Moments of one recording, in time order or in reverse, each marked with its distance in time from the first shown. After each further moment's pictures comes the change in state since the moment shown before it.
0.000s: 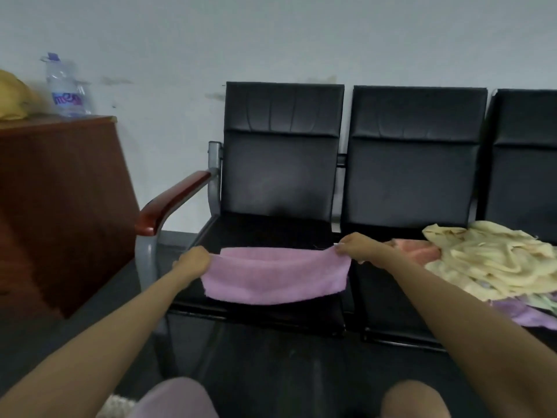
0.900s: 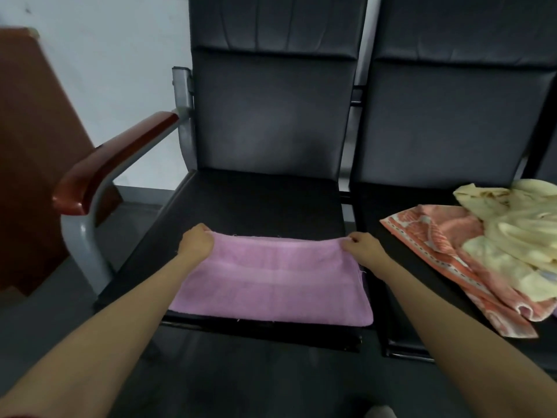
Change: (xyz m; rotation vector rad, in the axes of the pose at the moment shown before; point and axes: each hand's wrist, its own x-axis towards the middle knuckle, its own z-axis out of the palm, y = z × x) left_hand 0.120 0.023 0.106 -0.092 -0.031 -0.081; right_hand 0.137 0.083 0.085 0.252 0.079 0.247
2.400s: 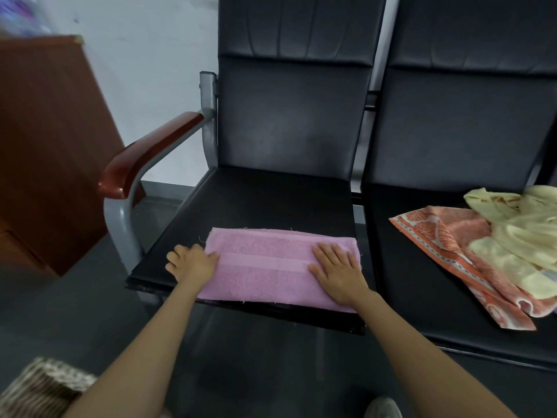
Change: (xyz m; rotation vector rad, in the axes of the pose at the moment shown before) left_hand -0.080 -0.049 -0.006 0.258 0.135 -0.153; right_hand -0.062 0.015 0.072 -0.667 -0.101 -0.459
